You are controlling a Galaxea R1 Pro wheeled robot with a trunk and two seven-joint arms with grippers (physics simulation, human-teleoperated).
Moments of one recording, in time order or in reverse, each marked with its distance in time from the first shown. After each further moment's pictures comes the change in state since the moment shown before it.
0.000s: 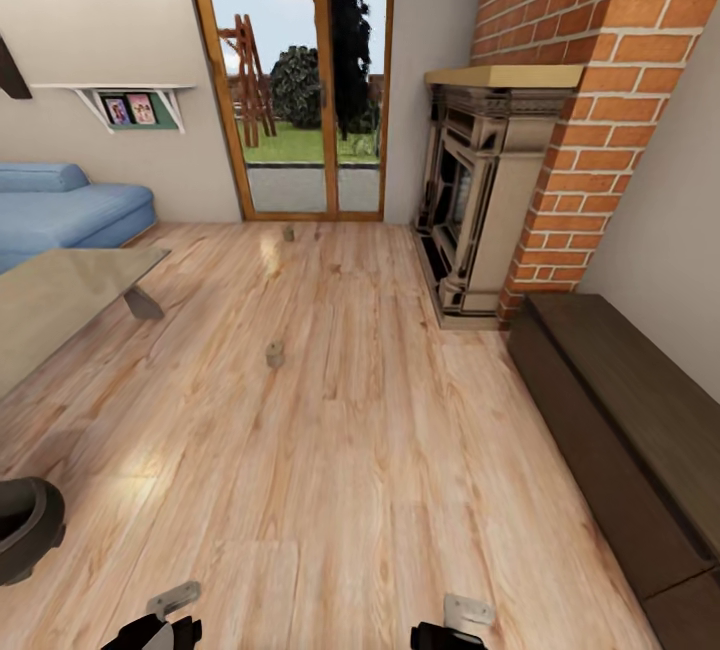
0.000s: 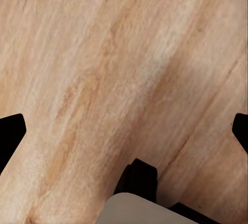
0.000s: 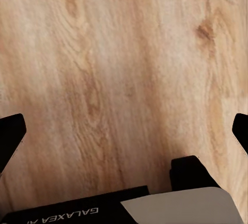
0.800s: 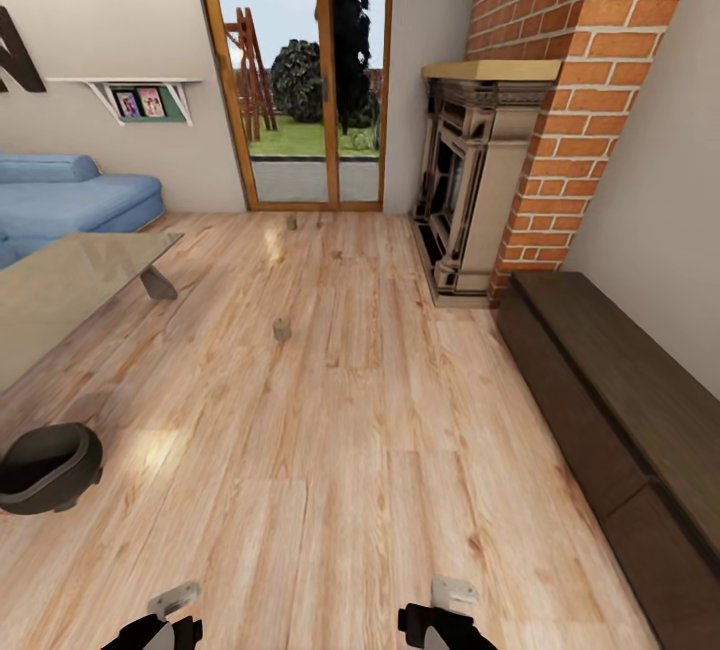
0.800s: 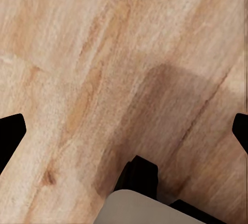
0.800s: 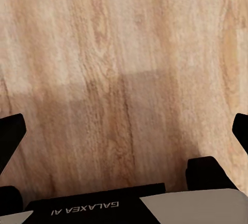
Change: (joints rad) left arm 0.000 -0.002 0.002 0.000 0.002 0.000 0.000; right arm 0.000 0.005 -0.005 -0.114 -0.005 0.117 0.000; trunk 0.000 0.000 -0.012
